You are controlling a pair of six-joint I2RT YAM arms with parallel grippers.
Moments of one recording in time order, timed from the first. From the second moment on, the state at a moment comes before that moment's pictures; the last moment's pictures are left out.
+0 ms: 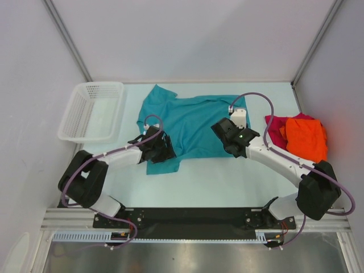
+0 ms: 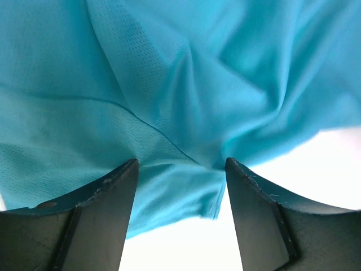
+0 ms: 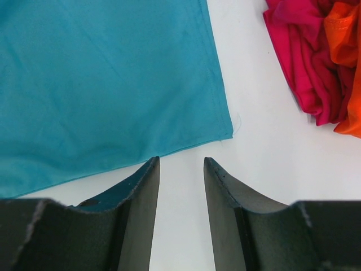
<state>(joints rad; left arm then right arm) -0.54 1.54 0.76 -0.21 0.02 -0.75 0.71 1.40 1.06 -0.72 0.78 0.61</state>
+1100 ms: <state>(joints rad) -0.57 1.04 0.45 -0.48 0.06 -0.90 0.62 1.56 1.01 -0.61 0.67 0.60</state>
